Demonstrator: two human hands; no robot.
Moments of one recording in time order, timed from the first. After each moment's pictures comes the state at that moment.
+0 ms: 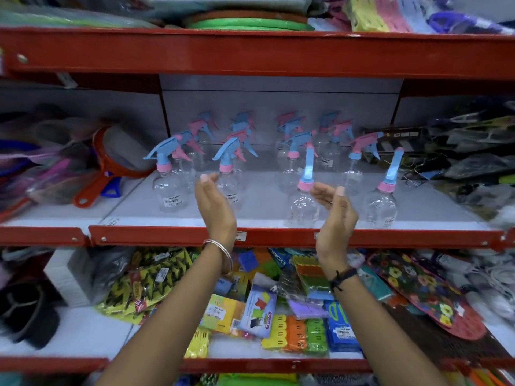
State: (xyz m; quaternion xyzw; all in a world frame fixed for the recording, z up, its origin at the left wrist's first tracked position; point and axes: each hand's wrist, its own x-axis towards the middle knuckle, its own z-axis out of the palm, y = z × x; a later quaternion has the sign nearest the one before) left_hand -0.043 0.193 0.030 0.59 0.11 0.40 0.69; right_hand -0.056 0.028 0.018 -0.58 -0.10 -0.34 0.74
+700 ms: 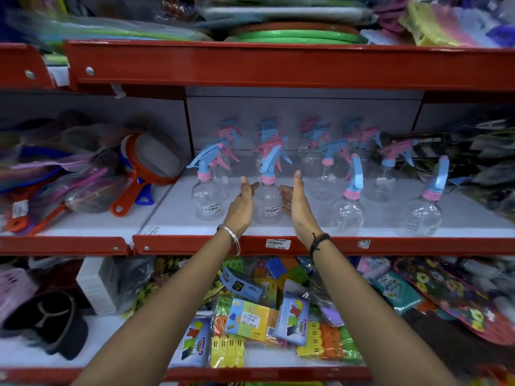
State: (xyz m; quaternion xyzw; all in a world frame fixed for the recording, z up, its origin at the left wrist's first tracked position) left_hand -0.013 0.276 0.031 0.79 0.01 0.09 0.61; right_hand -0.011 0.153 0.040 -0.70 -0.04 -0.01 0.72
